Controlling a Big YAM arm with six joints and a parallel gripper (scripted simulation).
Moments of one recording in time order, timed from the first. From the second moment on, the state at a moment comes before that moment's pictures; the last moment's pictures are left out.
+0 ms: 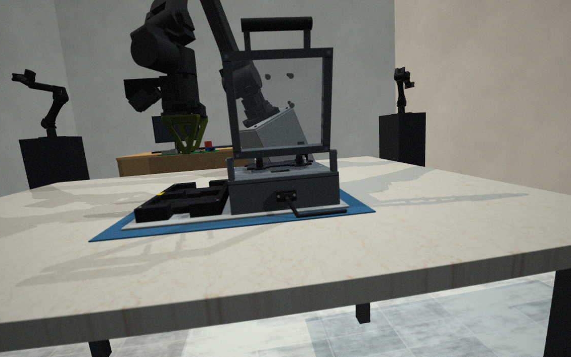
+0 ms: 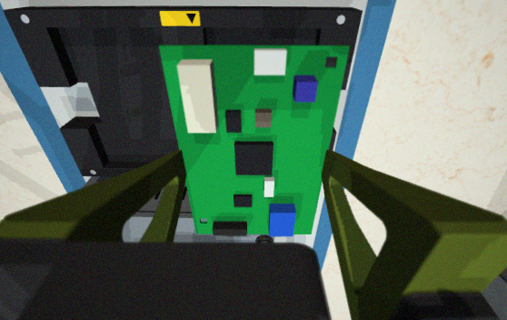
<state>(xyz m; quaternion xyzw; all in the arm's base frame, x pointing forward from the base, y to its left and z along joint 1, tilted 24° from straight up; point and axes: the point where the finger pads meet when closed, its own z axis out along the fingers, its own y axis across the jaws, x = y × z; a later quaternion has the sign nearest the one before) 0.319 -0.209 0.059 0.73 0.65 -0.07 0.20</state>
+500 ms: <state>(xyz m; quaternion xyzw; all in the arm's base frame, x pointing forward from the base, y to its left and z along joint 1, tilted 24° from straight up) 0.314 -0.200 0.076 0.73 0.65 -0.07 0.20</state>
